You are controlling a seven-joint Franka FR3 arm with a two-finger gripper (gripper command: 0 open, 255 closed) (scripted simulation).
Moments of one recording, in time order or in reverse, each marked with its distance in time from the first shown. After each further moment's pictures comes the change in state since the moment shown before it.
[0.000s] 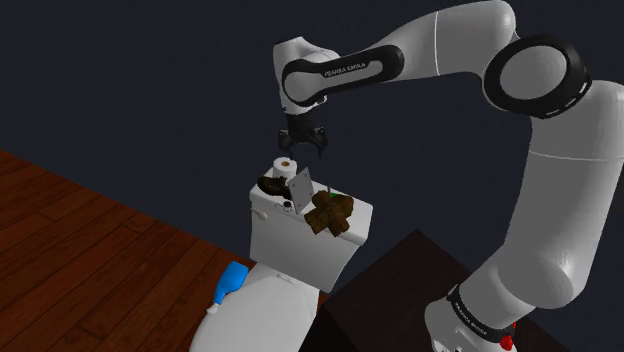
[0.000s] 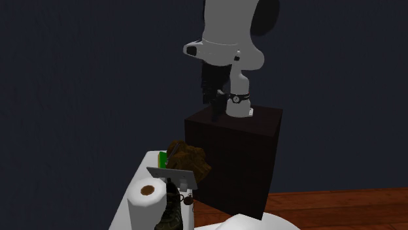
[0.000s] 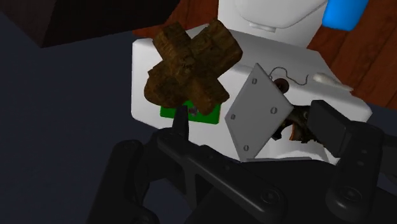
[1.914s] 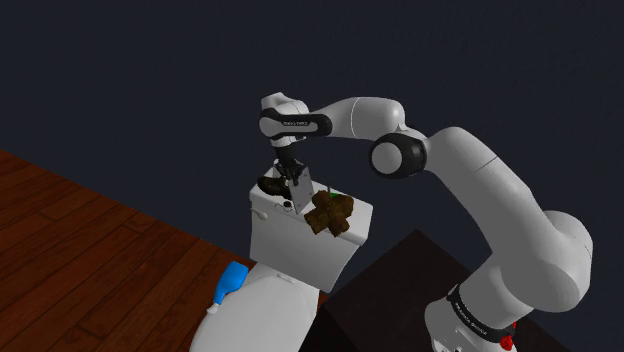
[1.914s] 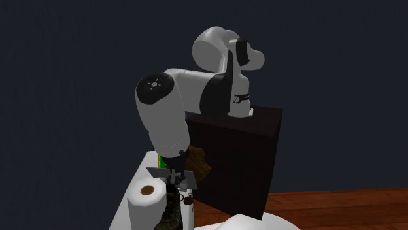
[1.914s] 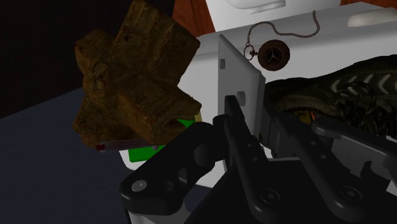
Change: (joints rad) arm 0.082 0.793 -0.154 0.905 0.029 -0.245 0.230
